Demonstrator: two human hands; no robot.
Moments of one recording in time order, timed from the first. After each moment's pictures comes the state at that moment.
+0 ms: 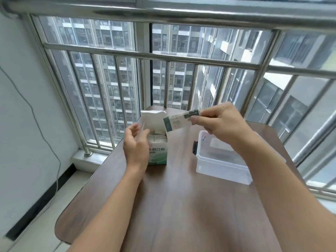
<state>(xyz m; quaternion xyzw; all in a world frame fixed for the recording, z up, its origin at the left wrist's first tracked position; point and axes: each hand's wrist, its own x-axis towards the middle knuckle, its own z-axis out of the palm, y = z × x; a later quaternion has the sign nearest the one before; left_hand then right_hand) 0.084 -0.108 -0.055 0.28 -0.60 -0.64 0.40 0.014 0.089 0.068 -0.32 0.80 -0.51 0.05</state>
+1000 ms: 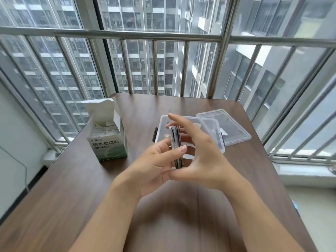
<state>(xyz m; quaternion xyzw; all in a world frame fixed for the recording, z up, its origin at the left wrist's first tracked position) 0.091 0.022 -0.034 -0.05 -0.49 -0.86 -0.13 0.042 0.171 -0.015 -0.39 0.76 -0.52 0.04</state>
